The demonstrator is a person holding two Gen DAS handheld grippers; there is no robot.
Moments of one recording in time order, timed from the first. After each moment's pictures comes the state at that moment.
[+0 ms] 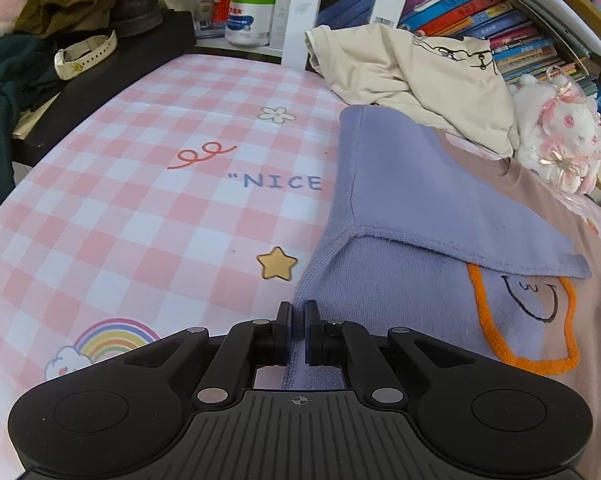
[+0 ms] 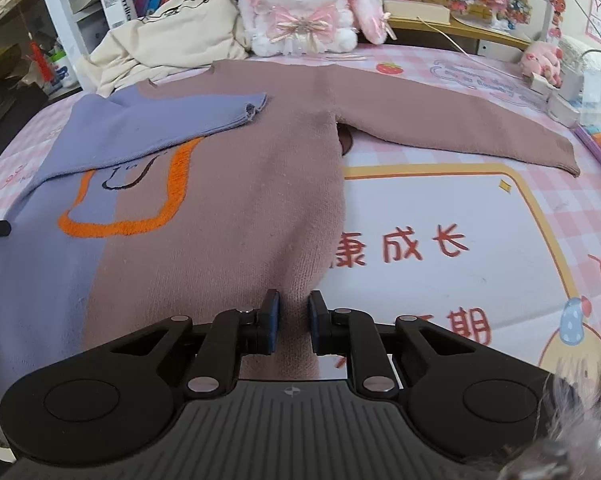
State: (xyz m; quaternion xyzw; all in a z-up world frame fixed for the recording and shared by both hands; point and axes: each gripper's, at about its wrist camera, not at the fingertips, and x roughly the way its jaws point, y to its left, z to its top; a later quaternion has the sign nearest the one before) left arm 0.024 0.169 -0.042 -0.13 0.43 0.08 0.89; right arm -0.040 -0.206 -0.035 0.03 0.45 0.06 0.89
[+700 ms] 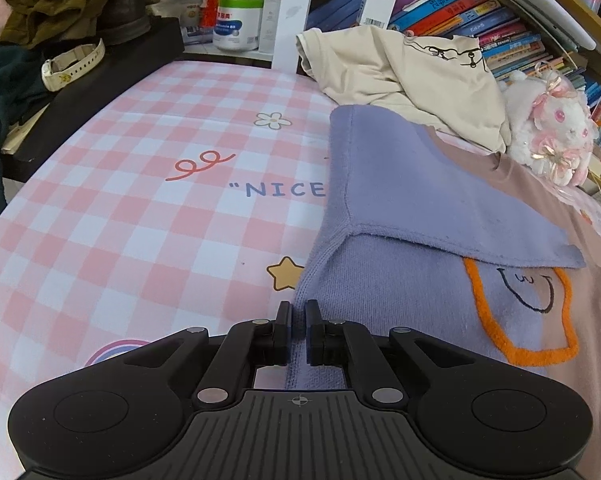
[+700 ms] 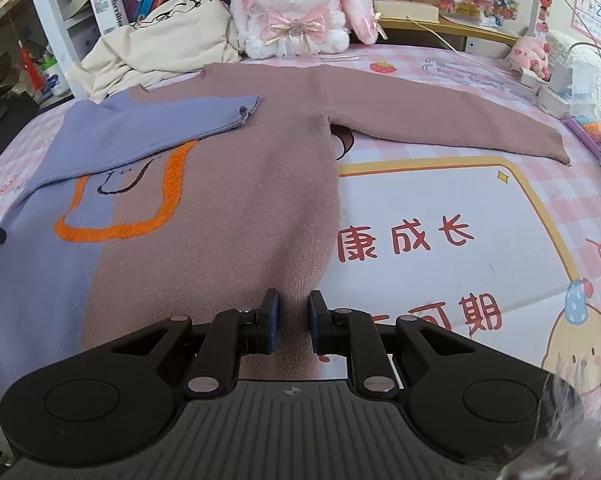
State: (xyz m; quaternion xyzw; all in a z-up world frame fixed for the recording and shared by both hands) left arm 0.023 0.178 -0.042 -0.12 0.43 0.06 0.89; right arm -0.043 -0.195 -0.037 0.04 0.45 0.04 0.89
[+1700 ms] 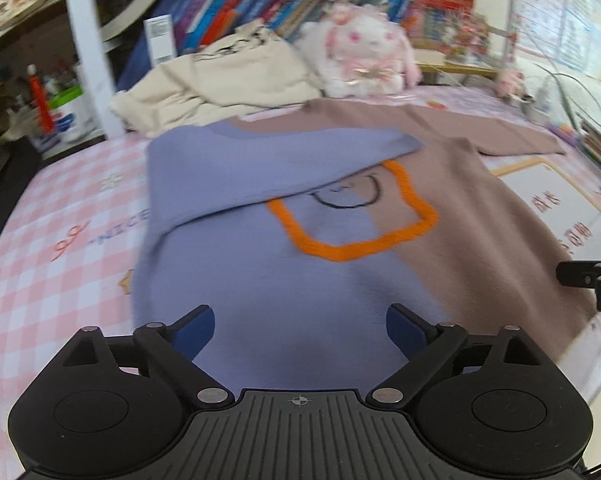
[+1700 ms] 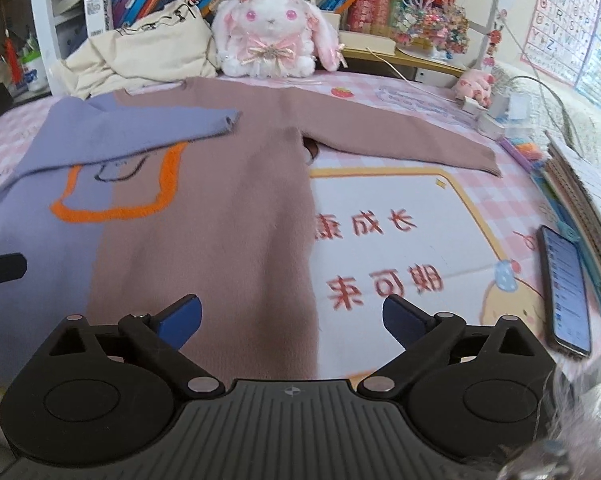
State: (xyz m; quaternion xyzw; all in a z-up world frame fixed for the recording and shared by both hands) left arm -0.035 0.068 -0.018 0.07 0.40 -0.13 0.90; right arm -0.097 -0.164 -0.014 -0.02 0.42 -0.05 0.91
